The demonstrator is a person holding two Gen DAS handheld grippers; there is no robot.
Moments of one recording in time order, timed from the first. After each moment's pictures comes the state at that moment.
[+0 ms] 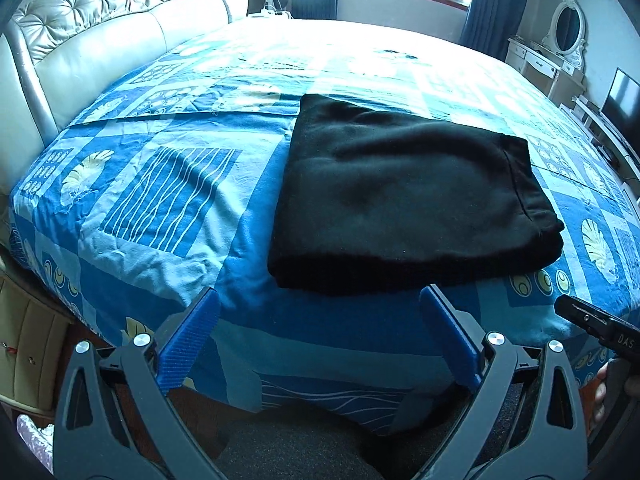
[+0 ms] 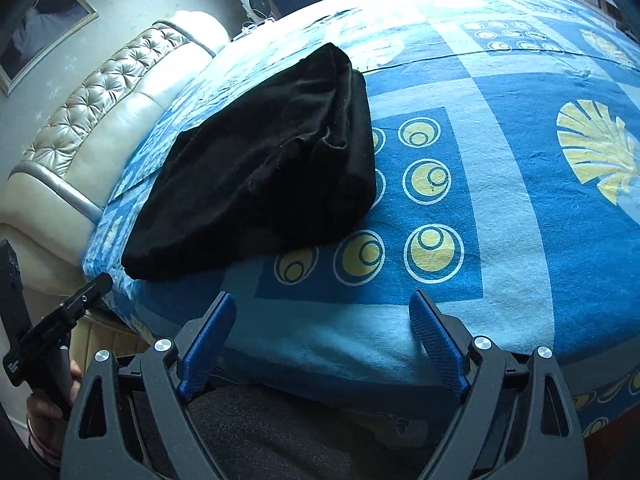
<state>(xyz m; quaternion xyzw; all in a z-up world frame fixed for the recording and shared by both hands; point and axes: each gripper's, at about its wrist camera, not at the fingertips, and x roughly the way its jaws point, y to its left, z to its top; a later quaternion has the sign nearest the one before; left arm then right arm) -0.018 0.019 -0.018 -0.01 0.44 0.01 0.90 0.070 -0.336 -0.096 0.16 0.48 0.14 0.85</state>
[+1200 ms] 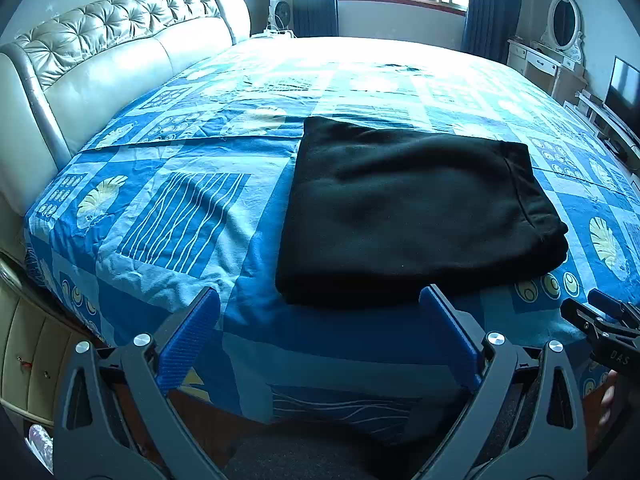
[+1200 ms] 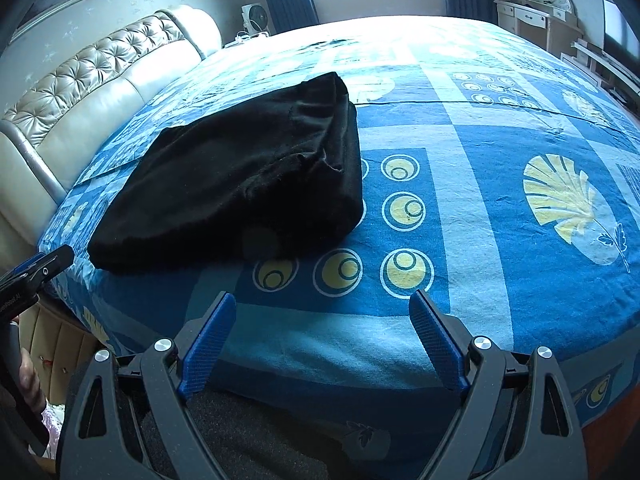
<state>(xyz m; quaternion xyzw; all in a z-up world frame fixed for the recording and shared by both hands) -0.021 0.009 -0.007 0.02 0.41 0.03 0.91 0.058 -0.318 -0.078 0.08 0.44 0.08 0.89</state>
